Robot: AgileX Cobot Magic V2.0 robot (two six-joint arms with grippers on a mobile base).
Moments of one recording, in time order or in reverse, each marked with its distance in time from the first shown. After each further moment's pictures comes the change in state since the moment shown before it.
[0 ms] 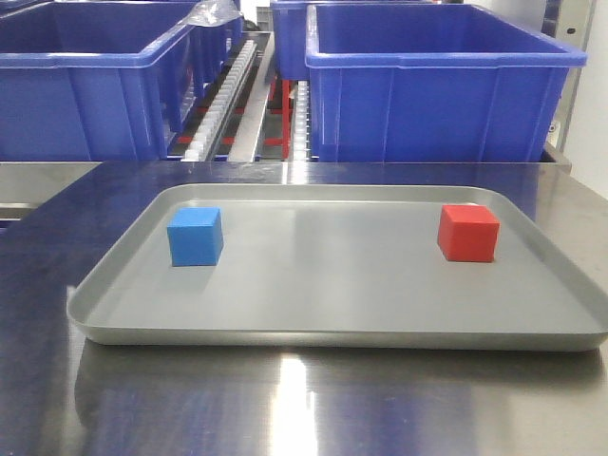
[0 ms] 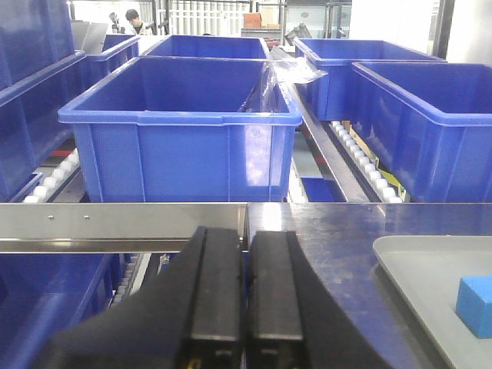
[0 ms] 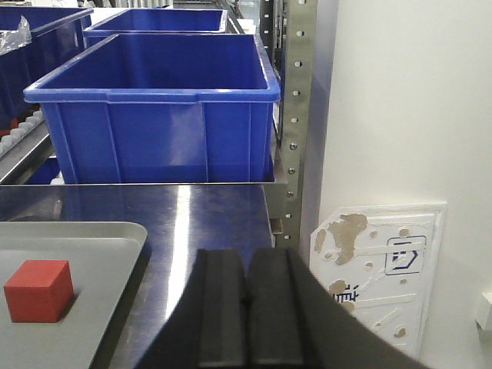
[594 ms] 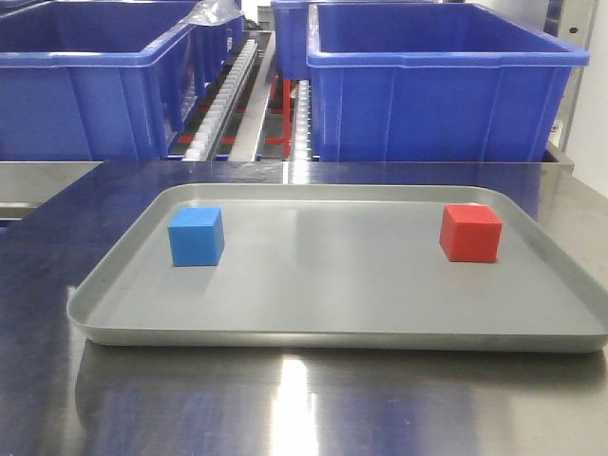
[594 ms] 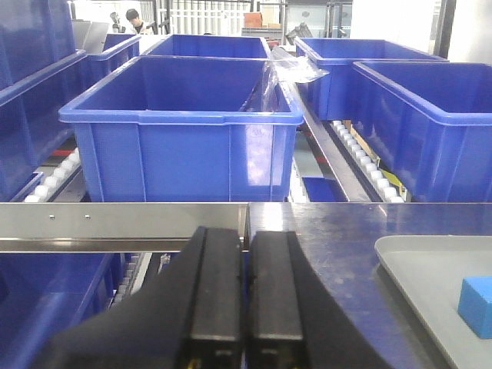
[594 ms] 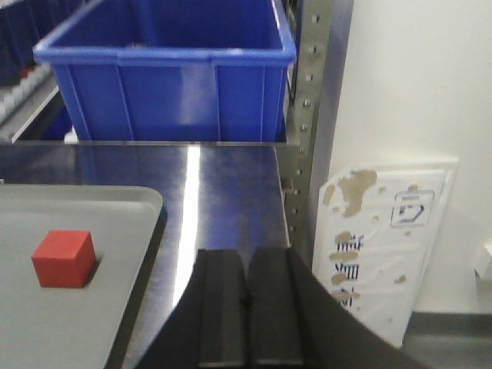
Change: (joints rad) left arm 0.000 0.000 0.000 0.000 0.000 0.000; right arm 0.000 0.128 -0.217 0.000 0.273 -0.008
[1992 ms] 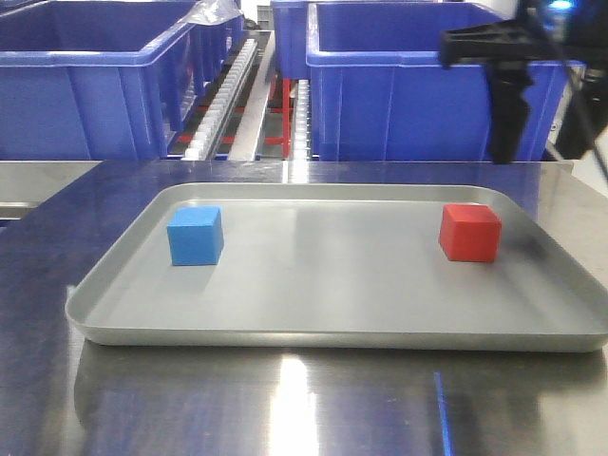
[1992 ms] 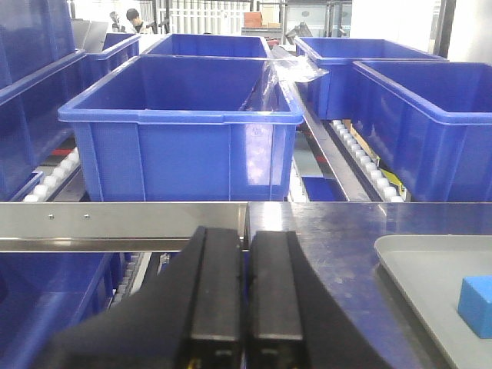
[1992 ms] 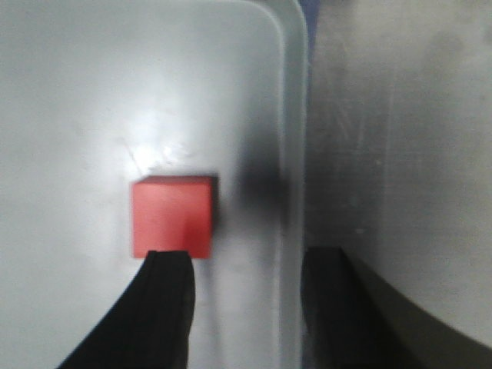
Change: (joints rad) left arm 0.000 0.000 0.000 0.000 0.000 0.000; right arm 0.465 1.532 -1.183 -0.269 0.784 0.577
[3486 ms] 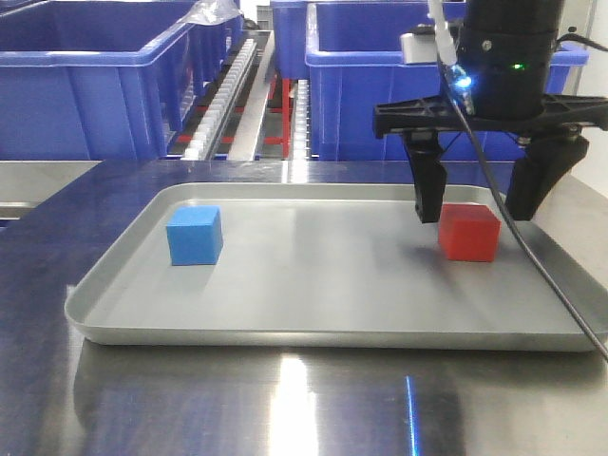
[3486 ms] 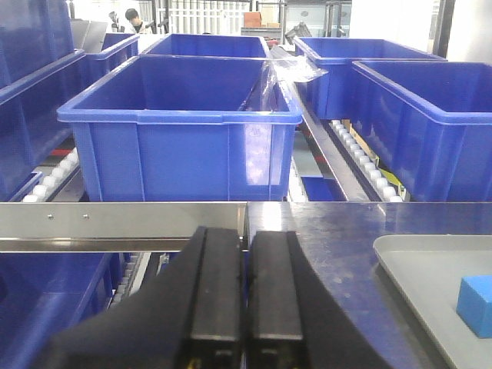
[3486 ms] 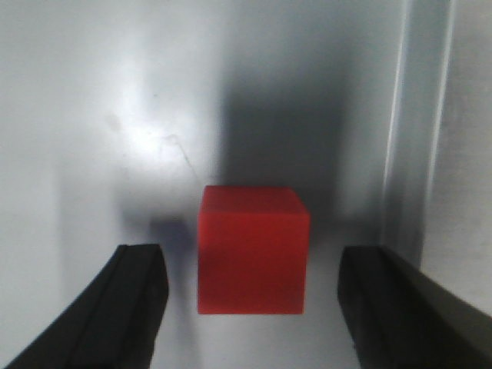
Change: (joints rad) left arm 0.000 0.000 0.000 0.000 0.000 0.000; right arm 0.045 0.157 -0.026 0.056 -0.037 0.016
